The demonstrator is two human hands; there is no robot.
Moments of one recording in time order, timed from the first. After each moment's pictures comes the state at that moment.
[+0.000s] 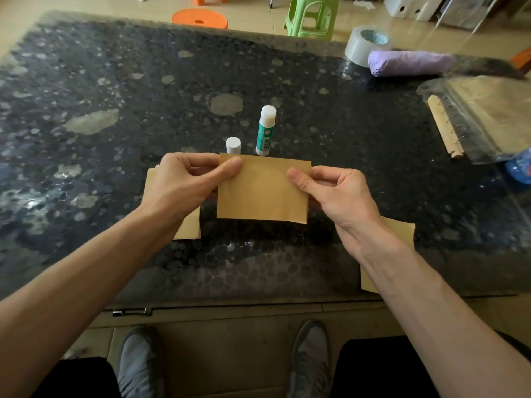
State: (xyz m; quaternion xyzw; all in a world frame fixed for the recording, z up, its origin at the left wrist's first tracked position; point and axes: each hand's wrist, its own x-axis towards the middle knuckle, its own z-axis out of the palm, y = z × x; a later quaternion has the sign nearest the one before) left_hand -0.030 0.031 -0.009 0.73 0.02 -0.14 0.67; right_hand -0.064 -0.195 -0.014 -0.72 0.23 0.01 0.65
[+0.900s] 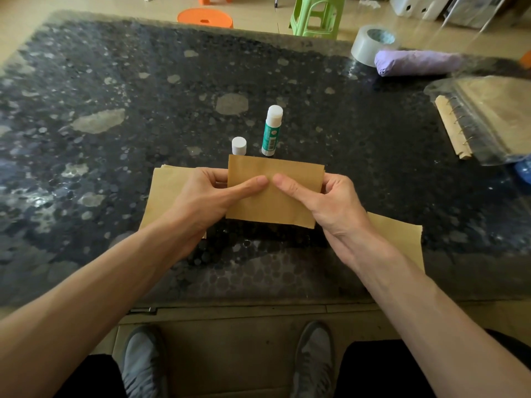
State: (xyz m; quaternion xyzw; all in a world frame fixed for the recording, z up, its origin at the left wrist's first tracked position) left_hand -0.043 0.014 -0.011 0.67 0.06 -0.23 0.70; right_hand -0.075 -0.174 -0.013 -0.69 0.18 0.06 0.70
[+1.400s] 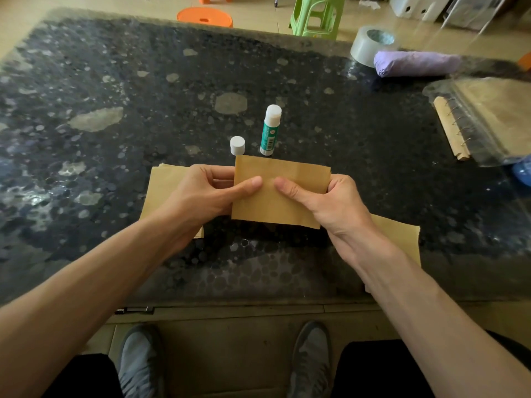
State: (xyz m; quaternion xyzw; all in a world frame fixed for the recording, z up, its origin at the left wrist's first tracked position) left_hand -0.037 0.018 -0.013 0.67 0.03 -0.24 0.70; right_hand -0.072 -0.180 -0.012 -0.72 0.19 0.06 0.67
